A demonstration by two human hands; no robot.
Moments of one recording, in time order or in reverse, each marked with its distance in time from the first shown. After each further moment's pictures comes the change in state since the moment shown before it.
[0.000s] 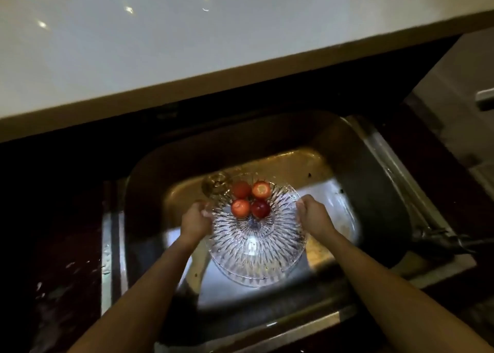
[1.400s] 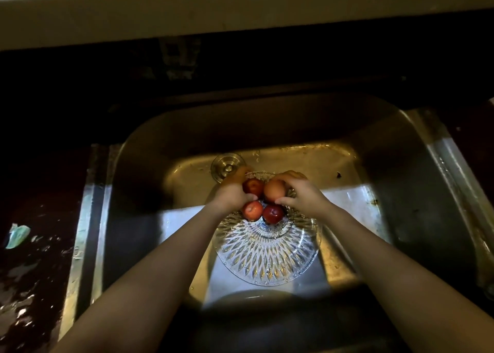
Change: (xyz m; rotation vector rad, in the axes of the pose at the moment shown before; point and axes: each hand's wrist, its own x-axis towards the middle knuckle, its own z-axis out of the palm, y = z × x) left_hand 0.066 0.025 0.060 0.066 -0.184 0.231; right_hand 0.086 -0.022 0.040 -0.223 -0.349 -0.429
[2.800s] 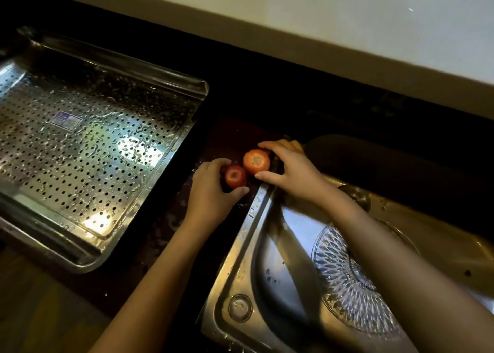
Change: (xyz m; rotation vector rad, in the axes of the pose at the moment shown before) left_hand -0.229 -0.096 -0.189 -0.215 0.785 -0.302; right_hand 0.052 -0.324 0.068 -0.125 -0.197 -0.624
